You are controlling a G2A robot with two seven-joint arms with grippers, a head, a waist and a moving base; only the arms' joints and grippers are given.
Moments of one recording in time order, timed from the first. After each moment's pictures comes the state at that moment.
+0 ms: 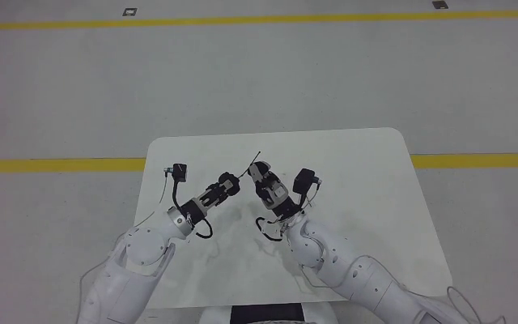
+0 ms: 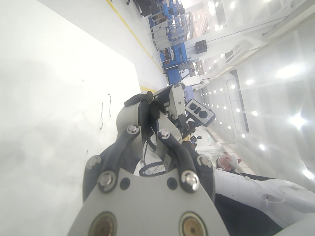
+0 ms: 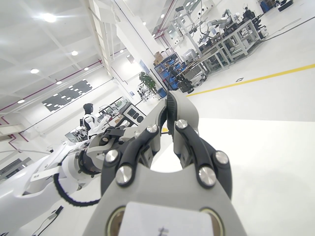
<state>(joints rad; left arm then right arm) 1.63 -1.12 -1.32 -1.79 -0.06 -0.24 -0.47 -1.19 -1.26 0.58 -1.33 -0.63 -0.34 -0.68</state>
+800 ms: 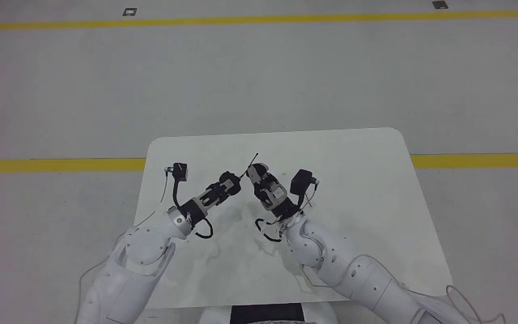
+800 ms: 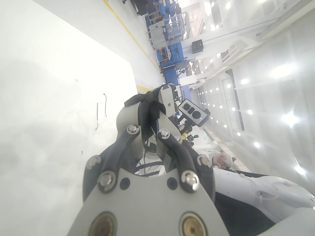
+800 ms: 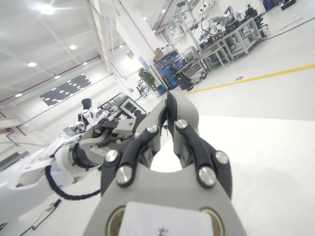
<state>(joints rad) 1.63 -1.12 -1.31 -1.79 -0.09 -0.25 -0.47 -1.18 -1.26 0.57 -1.31 -0.66 -0.34 -0.68</state>
